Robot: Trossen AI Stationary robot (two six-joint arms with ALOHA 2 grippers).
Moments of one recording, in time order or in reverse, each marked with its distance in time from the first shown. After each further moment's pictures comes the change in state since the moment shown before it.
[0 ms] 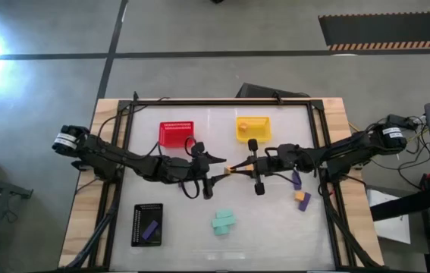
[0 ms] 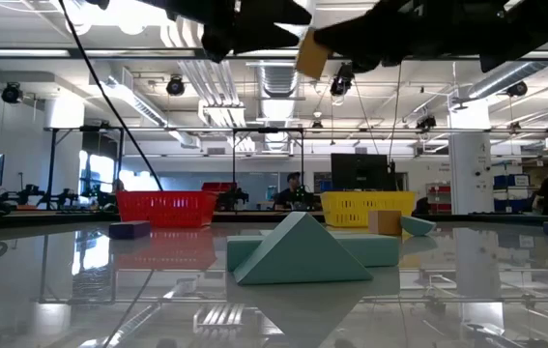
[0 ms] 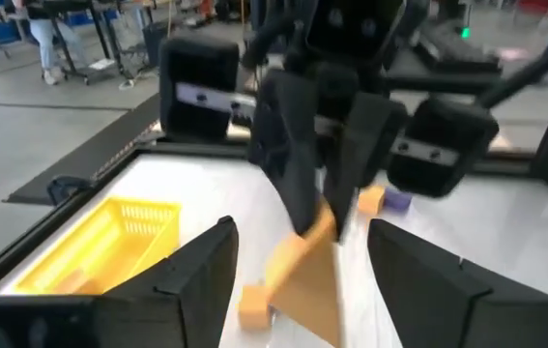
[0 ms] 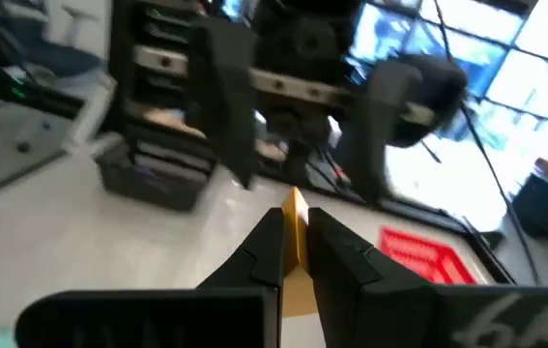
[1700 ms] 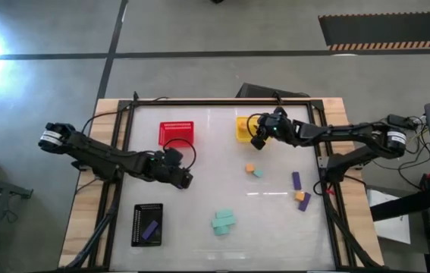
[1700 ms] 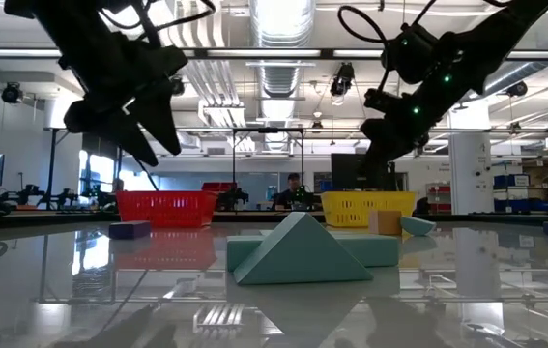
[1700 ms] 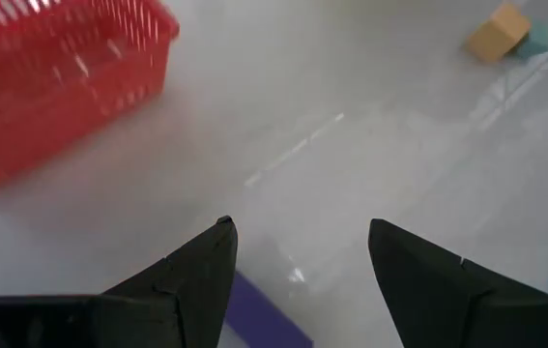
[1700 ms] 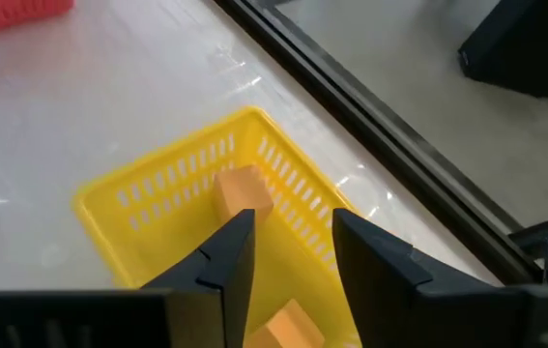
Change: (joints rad) left arm -0.001 -0.176 -0.127 -0.898 -0.052 -1.020; right arm -0.473 -0.027 0.058 -0.678 0.384 0.294
